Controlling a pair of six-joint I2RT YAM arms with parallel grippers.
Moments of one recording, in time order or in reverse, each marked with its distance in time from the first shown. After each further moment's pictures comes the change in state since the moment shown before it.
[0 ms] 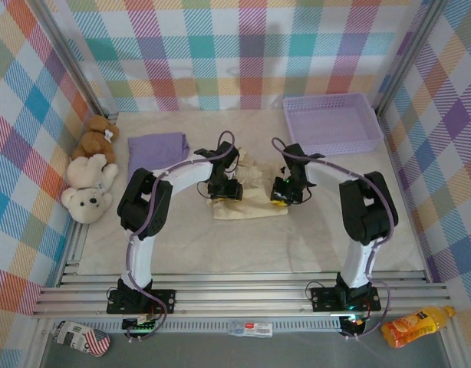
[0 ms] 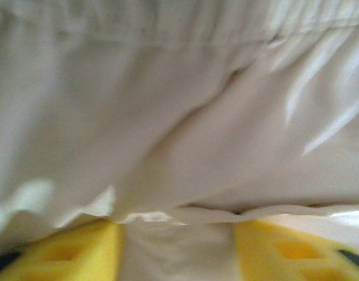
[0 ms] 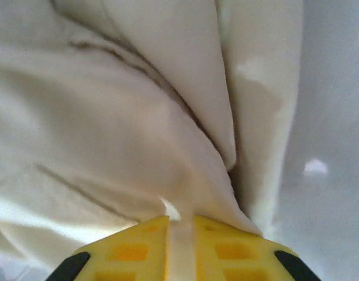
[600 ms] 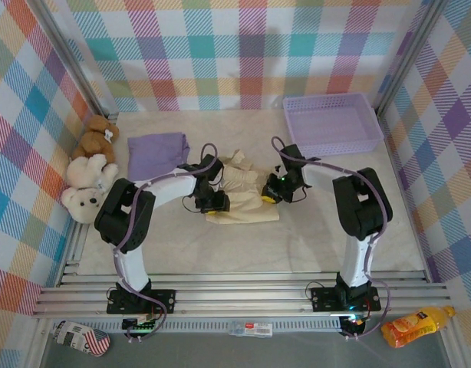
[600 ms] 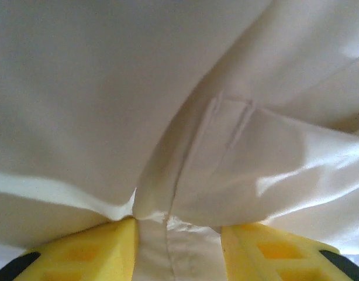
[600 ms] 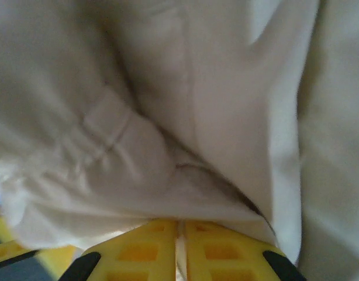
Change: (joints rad) left arm 0.042 -0.199 -0.335 0.160 0.066 -0.090; right arm -0.011 0.098 -0.014 0.229 -0.182 0.146
